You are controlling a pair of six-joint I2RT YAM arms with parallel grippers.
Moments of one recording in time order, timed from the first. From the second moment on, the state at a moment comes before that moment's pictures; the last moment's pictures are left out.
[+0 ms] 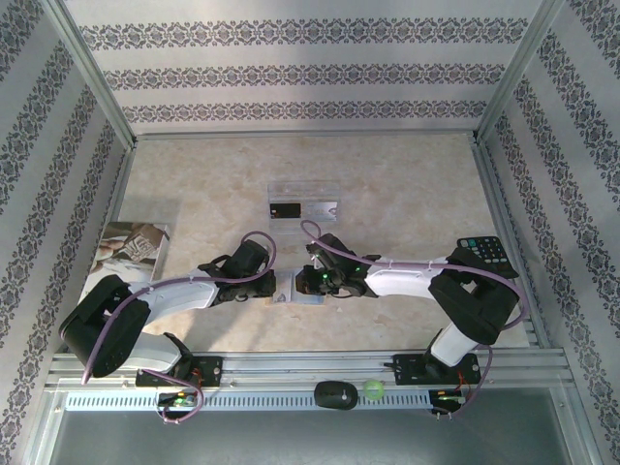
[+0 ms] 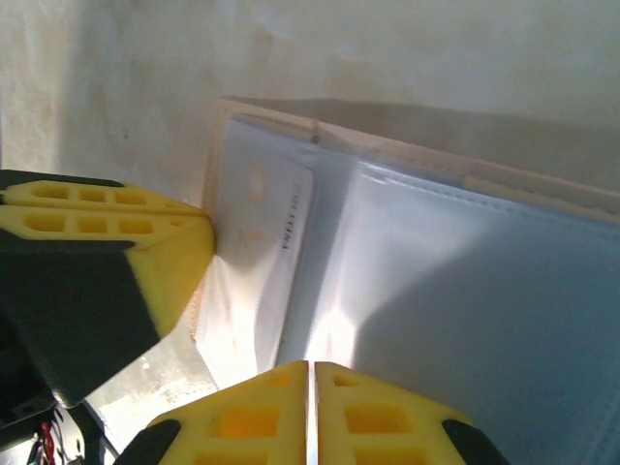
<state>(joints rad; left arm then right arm) -0.66 1.38 0.54 -0.18 0.09 -0.66 0.86 1.62 0.73 0.02 -0.33 0.88</state>
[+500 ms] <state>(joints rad) -0.66 1.37 0.53 -0.18 0.09 -0.66 0.86 1.68 0.79 0.02 -0.35 0.93</state>
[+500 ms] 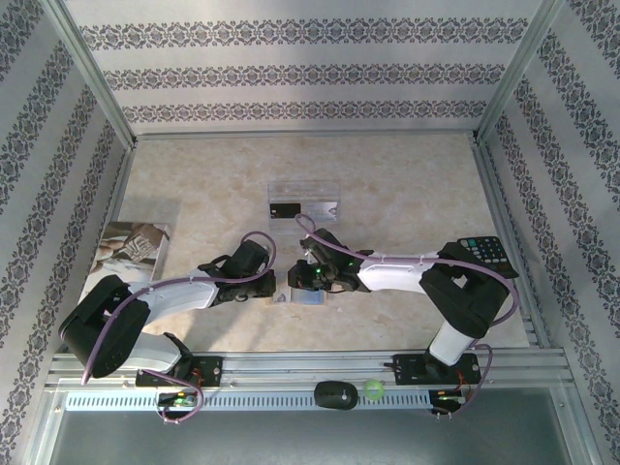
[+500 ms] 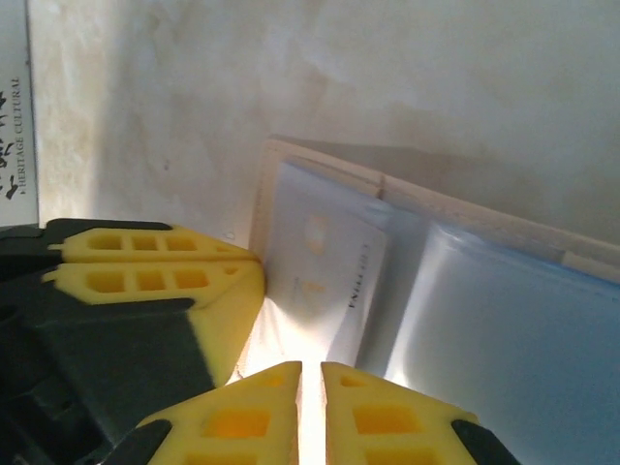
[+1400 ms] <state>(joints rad) -0.66 1.37 0.52 -0.15 0.09 -0.66 0.84 1.76 0.78 0.08 -0.39 1.02</state>
